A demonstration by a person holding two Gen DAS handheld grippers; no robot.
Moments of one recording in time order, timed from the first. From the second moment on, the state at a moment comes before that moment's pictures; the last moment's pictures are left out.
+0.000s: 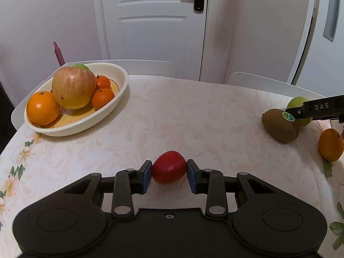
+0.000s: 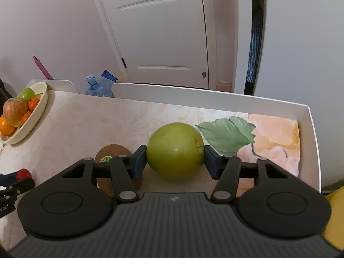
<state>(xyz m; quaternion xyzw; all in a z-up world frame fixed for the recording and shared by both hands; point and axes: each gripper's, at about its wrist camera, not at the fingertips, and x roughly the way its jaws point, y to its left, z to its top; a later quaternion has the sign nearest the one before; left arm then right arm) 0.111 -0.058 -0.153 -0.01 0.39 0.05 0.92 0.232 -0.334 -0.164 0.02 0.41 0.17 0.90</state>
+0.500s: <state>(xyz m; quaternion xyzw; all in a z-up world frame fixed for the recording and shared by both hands) 0.106 -0.048 -0.118 -0.02 0.36 0.05 0.93 0.210 -0.317 -0.119 0.00 0.37 0.18 0.91</state>
